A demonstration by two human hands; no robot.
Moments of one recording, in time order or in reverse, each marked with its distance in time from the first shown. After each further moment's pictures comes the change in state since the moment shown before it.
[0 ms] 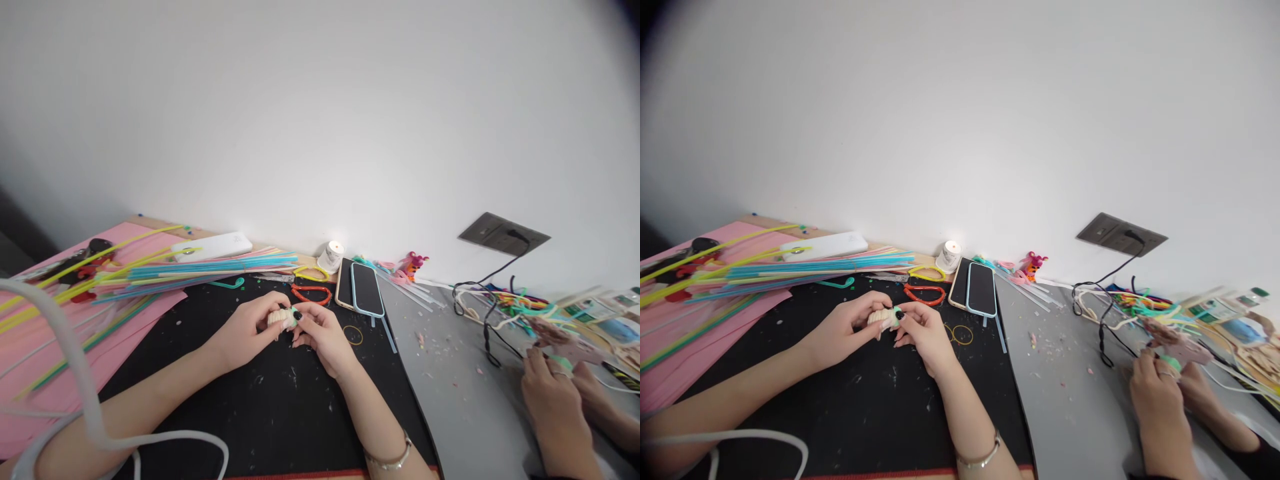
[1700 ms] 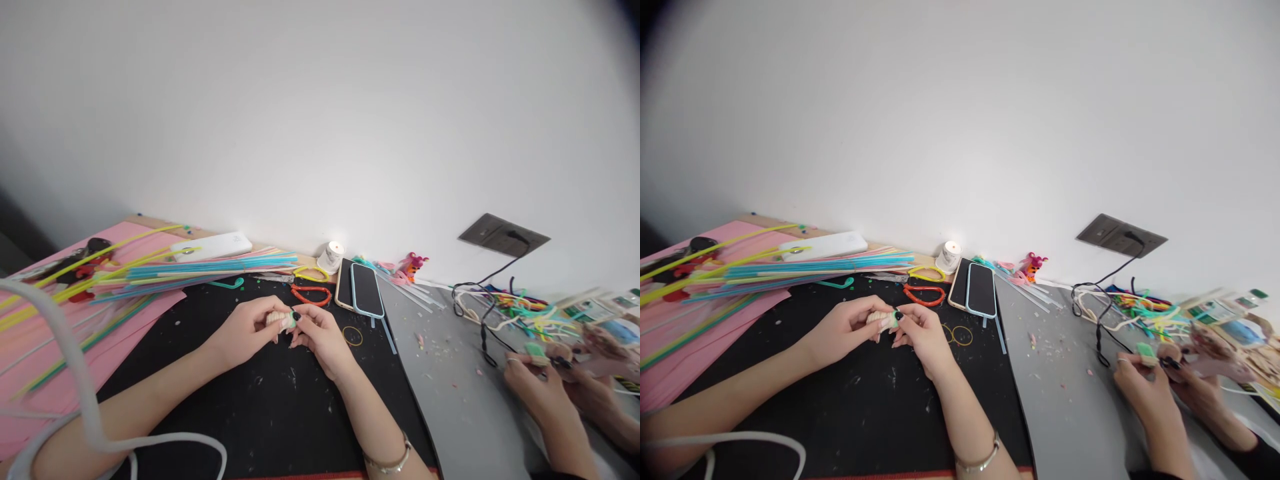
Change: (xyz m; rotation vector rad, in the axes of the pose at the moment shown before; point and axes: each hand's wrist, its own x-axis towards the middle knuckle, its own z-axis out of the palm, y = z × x) left_hand 0.002 -0.009 0.004 -0.145 -0.027 -0.064; right_hand 0.003 0.008 -0.001 0.021 -0.014 -0.010
